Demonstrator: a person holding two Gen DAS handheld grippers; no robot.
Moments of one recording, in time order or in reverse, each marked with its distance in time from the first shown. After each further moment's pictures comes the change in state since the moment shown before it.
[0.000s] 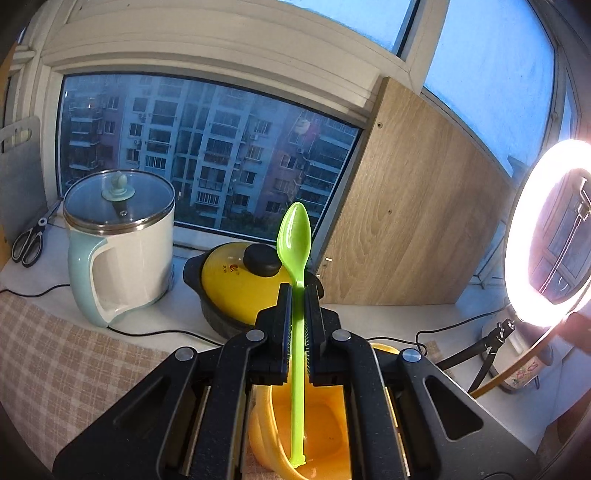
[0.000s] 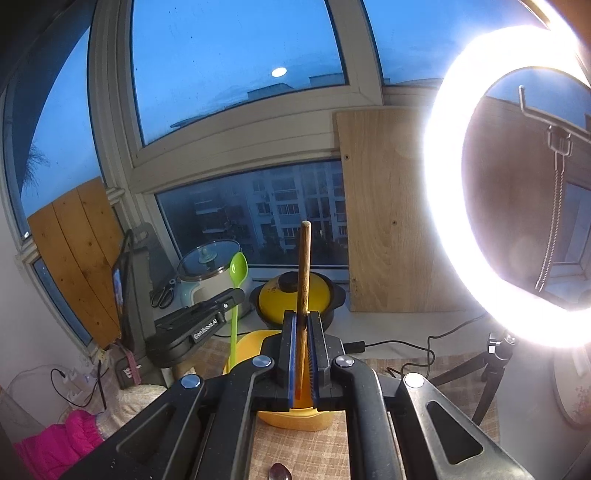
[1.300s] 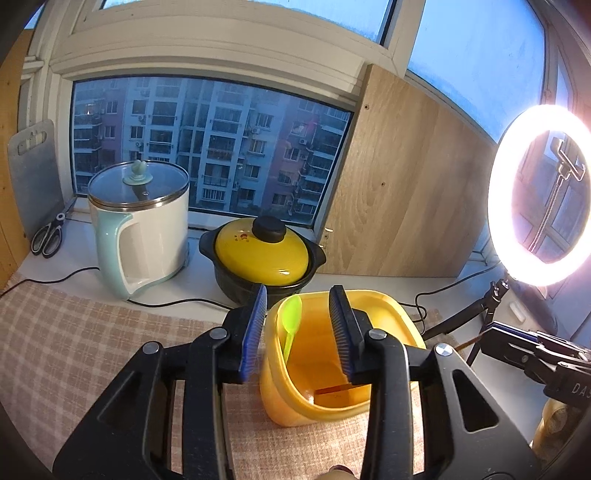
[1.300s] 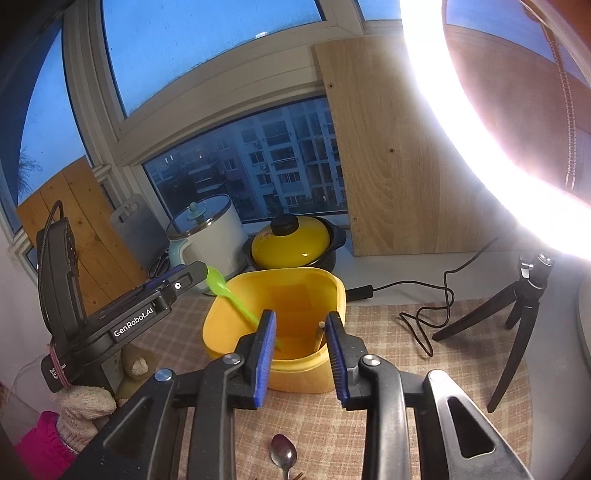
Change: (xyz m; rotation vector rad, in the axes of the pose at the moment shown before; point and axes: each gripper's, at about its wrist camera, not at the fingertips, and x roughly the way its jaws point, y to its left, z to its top) left arm -0.041 -0.012 -0.028 0.058 0.032 0.041; right arm 0.028 -0.018 -0.042 0.089 0.117 0.038
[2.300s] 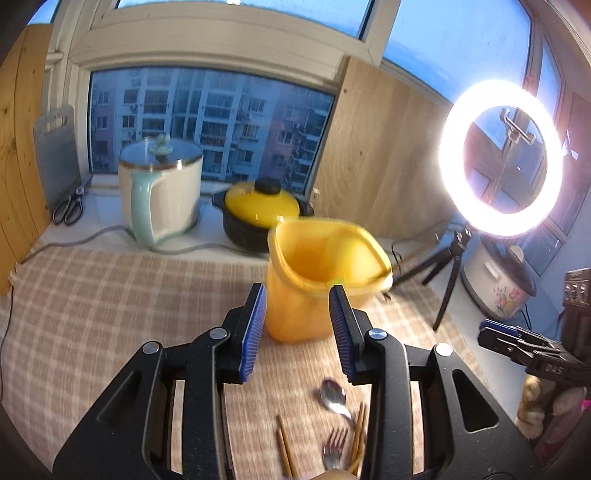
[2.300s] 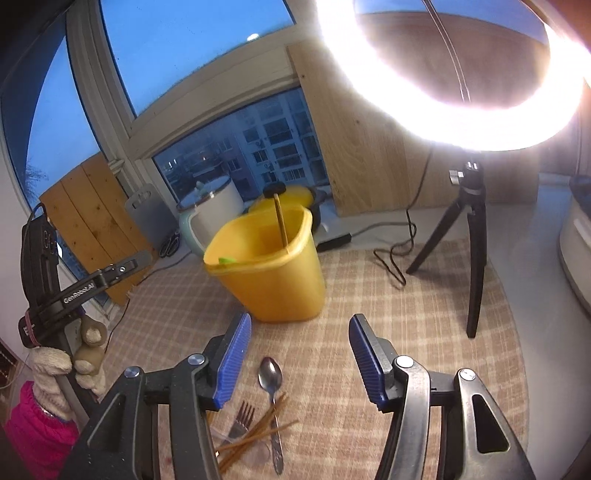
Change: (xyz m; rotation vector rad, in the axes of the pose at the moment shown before) left arm -0.086 0.001 -0.054 0.016 0.090 -0.032; right arm -0.055 -0.047 -0.080 0.046 0.055 0.048
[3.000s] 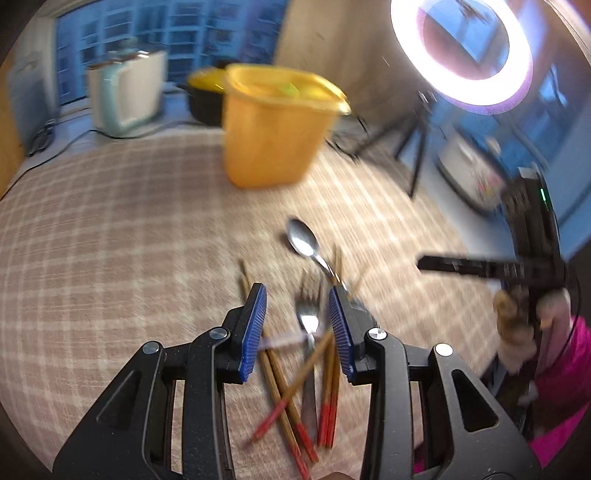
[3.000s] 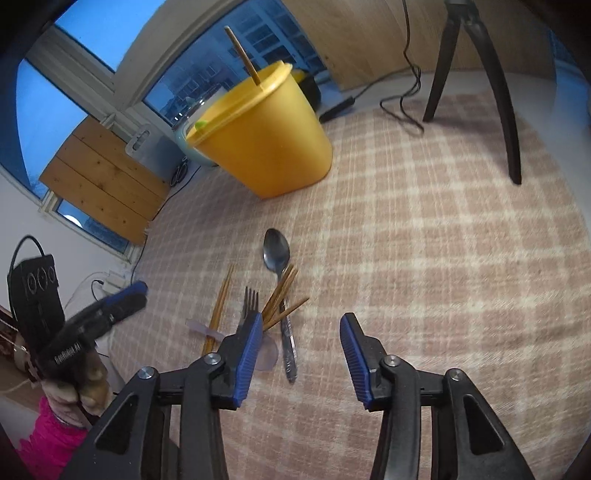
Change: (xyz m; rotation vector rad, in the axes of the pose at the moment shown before) left arm -0.007 -0.030 -0.115 0.117 0.342 -0.092; right arm 0.048 -0.030 -0.084 0.185 0.320 0.166
